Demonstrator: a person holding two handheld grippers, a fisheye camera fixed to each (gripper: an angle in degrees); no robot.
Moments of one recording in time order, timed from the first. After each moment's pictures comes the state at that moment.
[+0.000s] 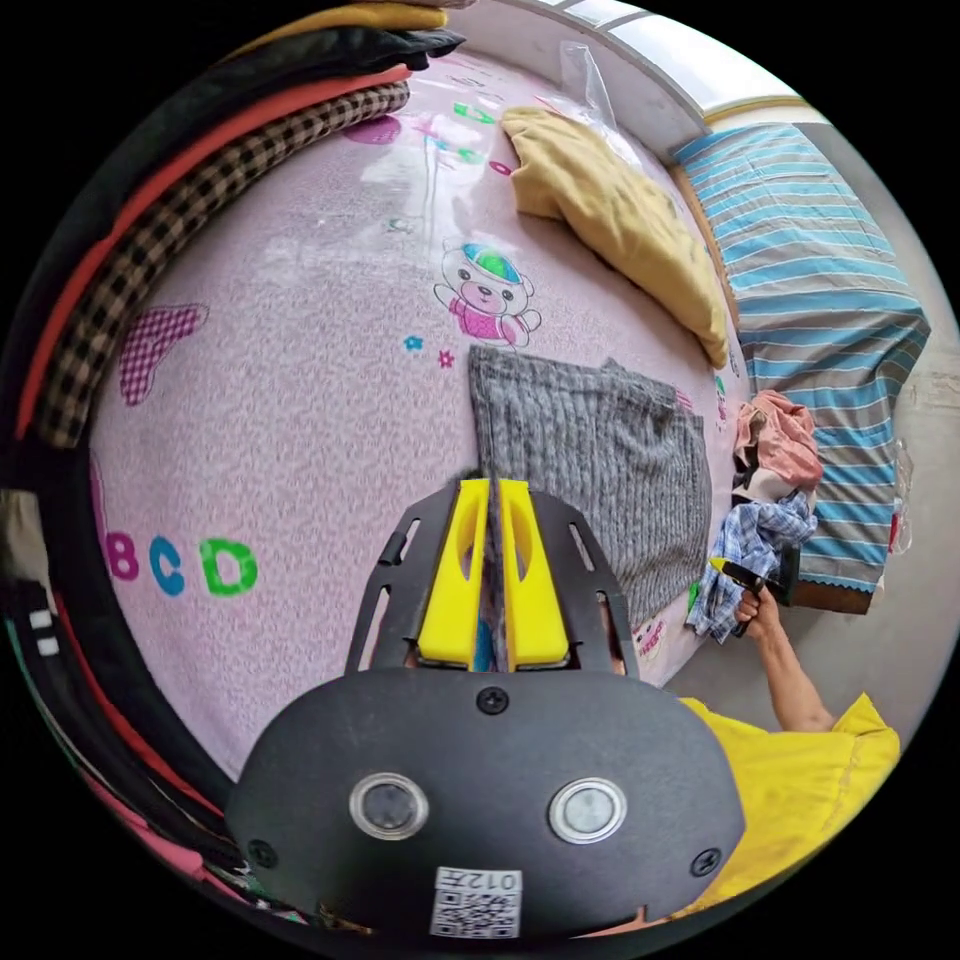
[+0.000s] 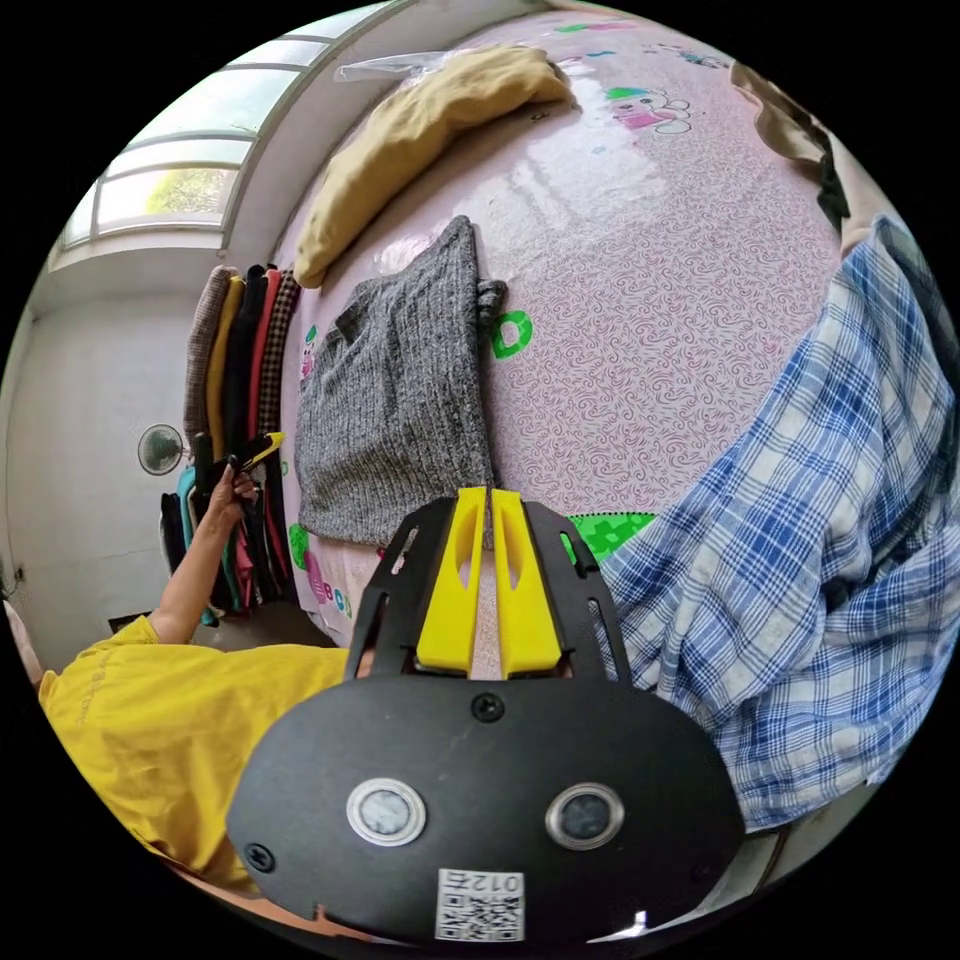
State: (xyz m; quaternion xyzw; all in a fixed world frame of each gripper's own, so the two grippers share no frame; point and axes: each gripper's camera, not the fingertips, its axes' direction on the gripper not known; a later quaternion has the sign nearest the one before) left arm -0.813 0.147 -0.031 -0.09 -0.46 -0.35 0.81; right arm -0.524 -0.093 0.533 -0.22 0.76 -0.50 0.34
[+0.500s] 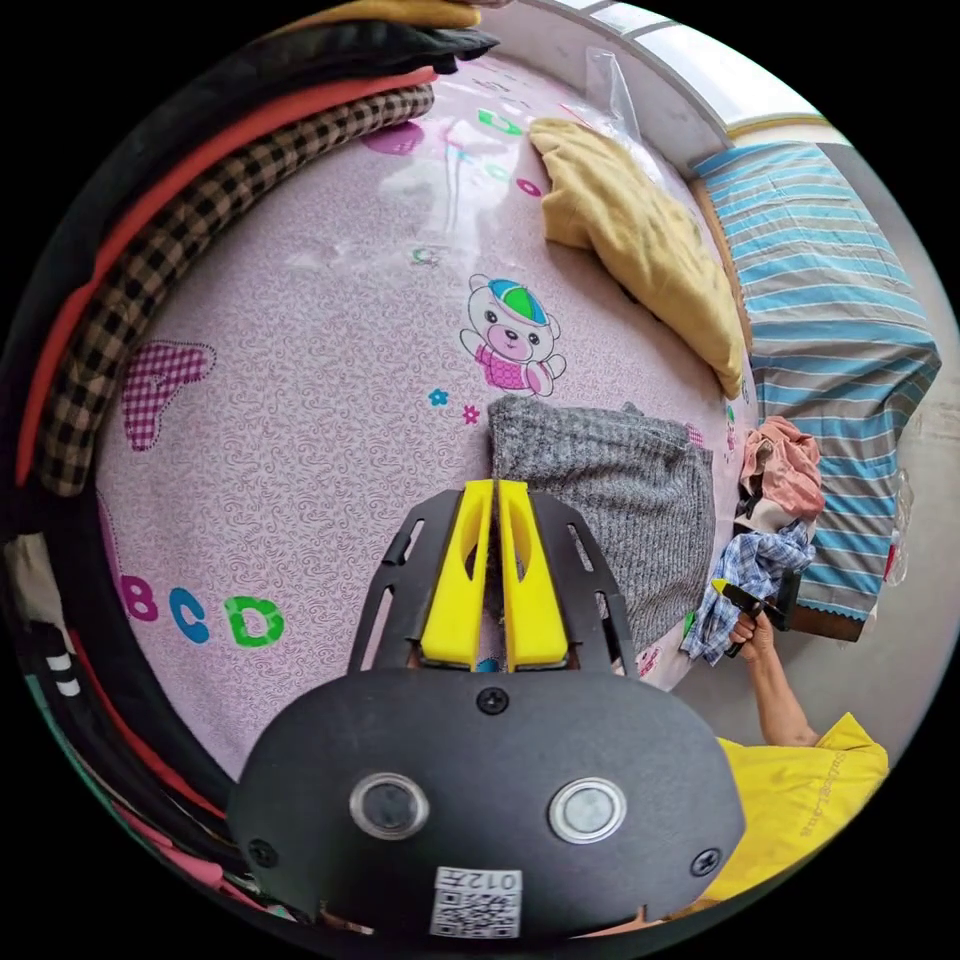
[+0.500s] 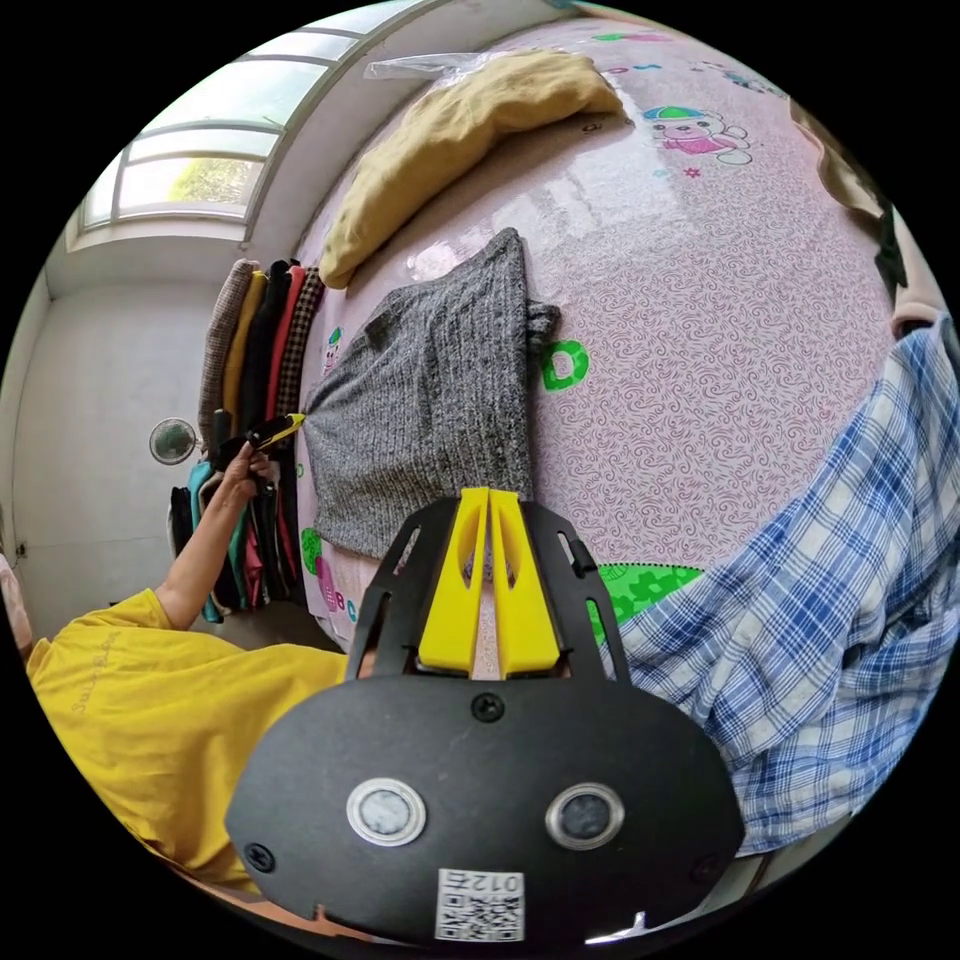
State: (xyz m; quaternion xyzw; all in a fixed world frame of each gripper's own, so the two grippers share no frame) left arm -0.842 0.125 -0.059 -0.08 -0.47 -0.36 0.80; right arm -0.493 -0.114 0.546 -0.24 0.75 -0.51 0.34
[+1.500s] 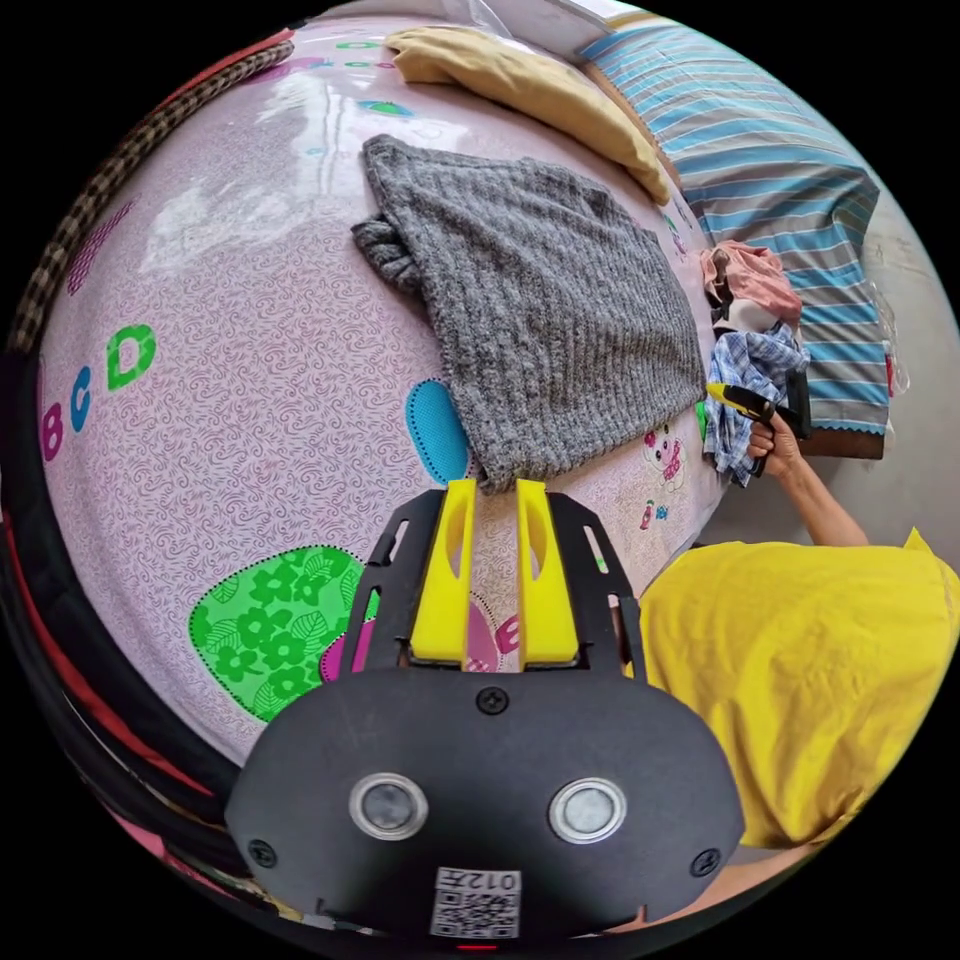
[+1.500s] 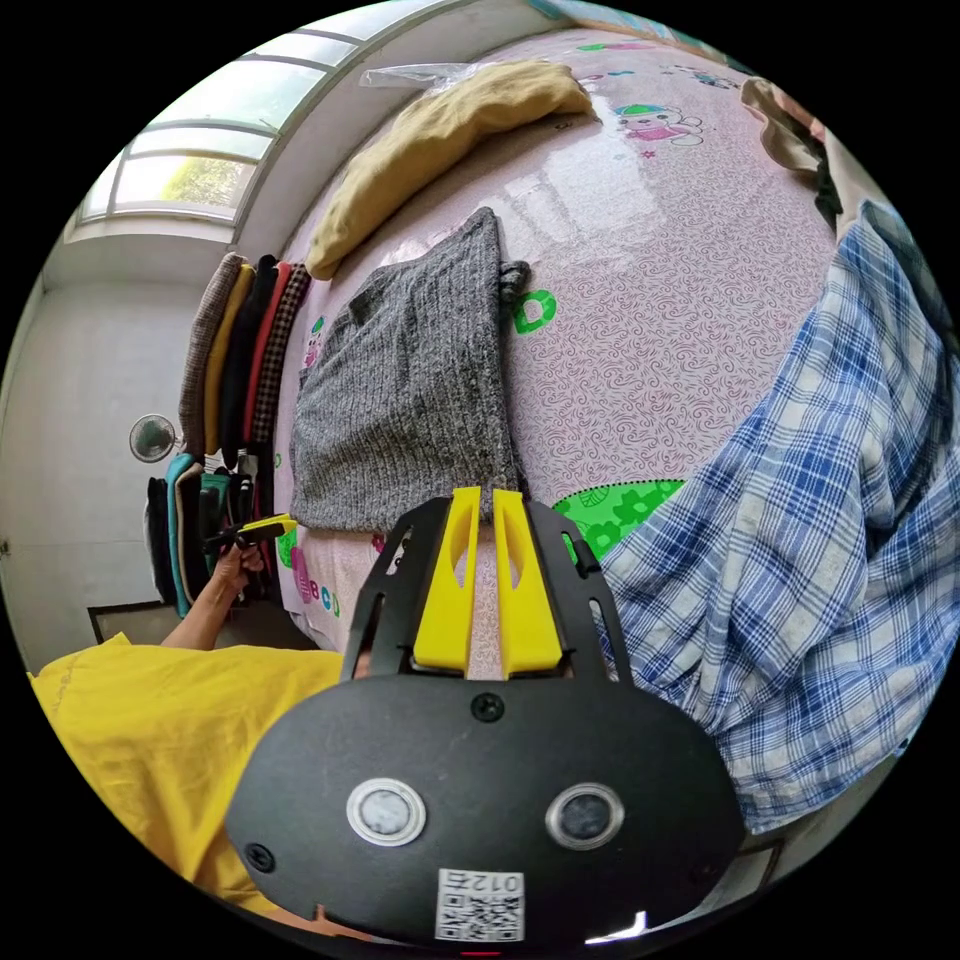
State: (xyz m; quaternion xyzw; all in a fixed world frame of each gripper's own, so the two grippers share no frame) left arm -0.762 0.271 -0.021 -0.22 -0.40 -0.29 0.84; right arm -0.459 -0.146 0.492 -0.21 0.75 -0.54 0.32
